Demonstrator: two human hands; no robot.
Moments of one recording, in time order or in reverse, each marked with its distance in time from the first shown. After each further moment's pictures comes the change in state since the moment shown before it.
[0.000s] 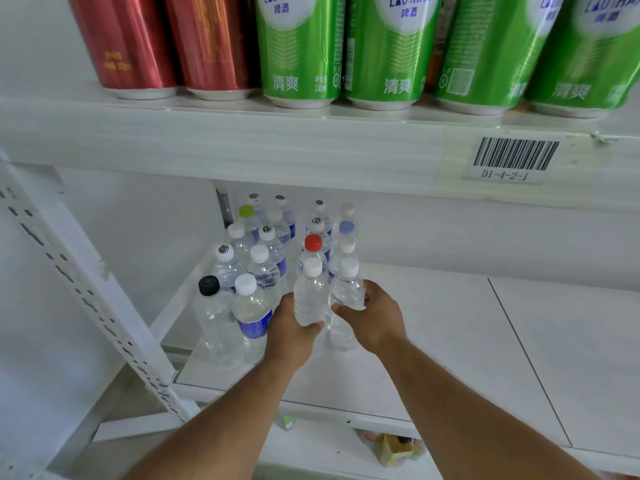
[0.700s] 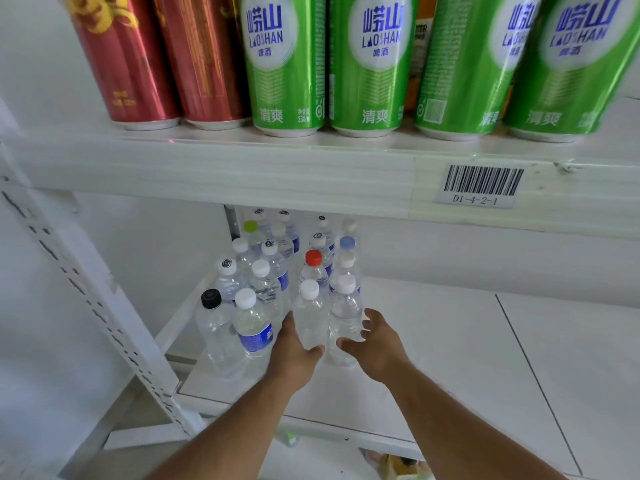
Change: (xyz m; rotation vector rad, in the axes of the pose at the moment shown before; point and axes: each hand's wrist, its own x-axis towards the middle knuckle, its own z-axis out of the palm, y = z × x) left_hand -0.010 0.001 0.003 0.072 -0.116 -0.036; right_hand 0.004 0.034 0.000 0.039 -0.193 0.112
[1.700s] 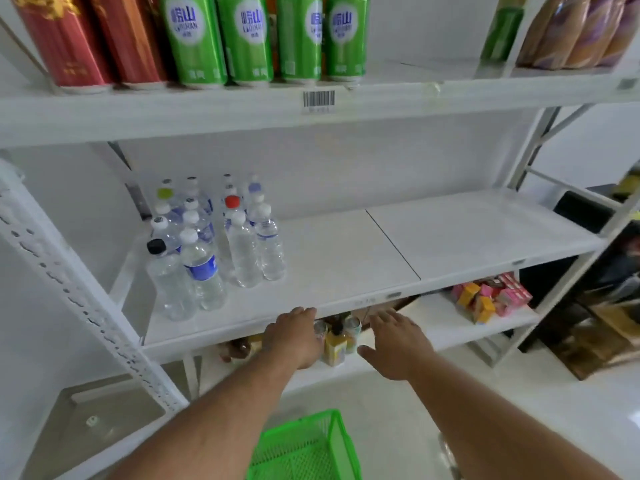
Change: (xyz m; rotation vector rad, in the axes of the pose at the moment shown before) left_hand -0.199 0.024 -0.005 0.950 -0.572 0.388; right_hand -0.299 0.067 -0.024 -0.891 0.157 0.121
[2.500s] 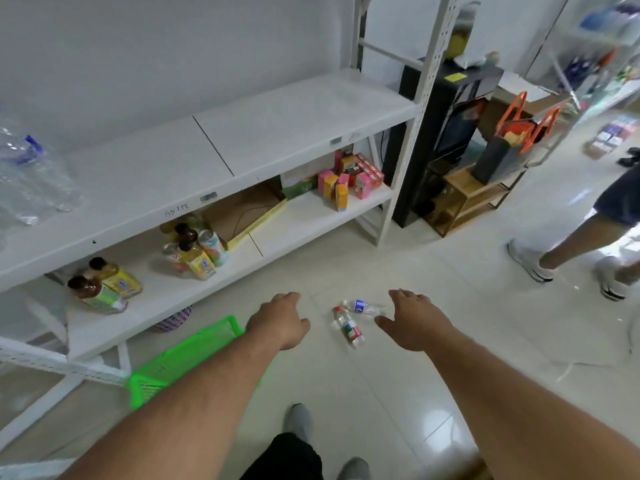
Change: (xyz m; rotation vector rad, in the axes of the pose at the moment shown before) left_hand -0.127 0.328 0.212 0.049 -0.339 0.081; right_hand -0.307 0.352 0.075 0.207 -0.211 0.474
